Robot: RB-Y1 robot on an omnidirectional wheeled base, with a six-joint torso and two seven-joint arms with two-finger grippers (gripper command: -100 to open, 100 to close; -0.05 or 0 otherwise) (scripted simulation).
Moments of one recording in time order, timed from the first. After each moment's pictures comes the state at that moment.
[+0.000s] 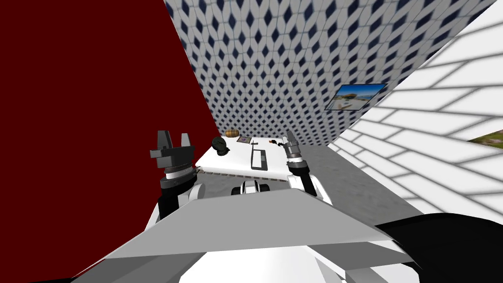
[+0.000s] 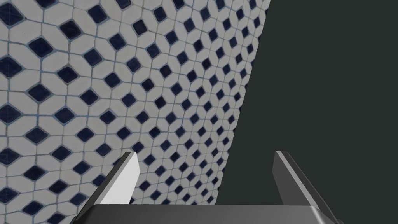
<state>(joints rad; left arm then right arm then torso) 0.50 0.04 0.07 -2.37 -0.06 -0.61 0.12 0.47 -0.13 -0.02 -2.26 0.22 -0.41 -0.05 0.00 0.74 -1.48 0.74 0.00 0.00</state>
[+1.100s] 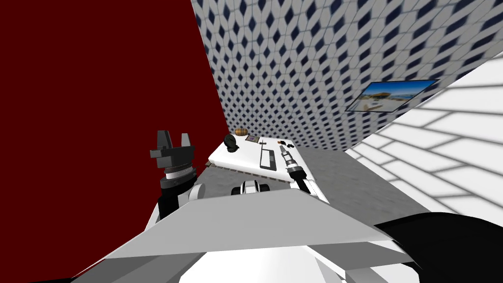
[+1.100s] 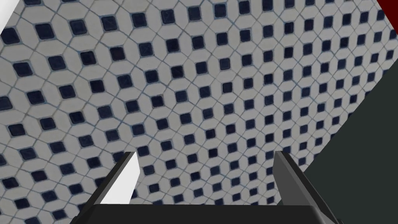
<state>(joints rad) 0.50 0.04 0.07 -2.37 -0.06 -0.61 0.12 0.52 -0.17 -0.07 -2.05 0.51 -0.20 -0.03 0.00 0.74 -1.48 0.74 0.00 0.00</state>
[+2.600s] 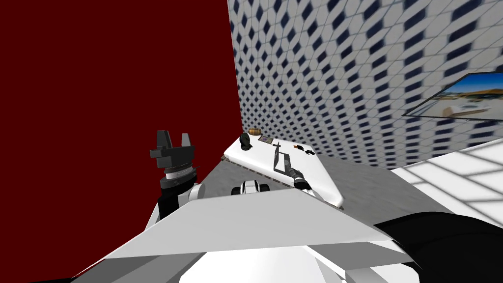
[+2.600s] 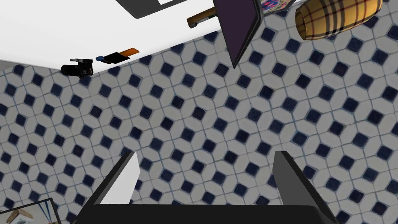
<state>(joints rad) 0.50 0.04 0.07 -2.37 -0.06 -0.61 0.12 0.55 -0.18 -0.16 -1.71 0.93 0.07 0.01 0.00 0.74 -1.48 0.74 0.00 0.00</state>
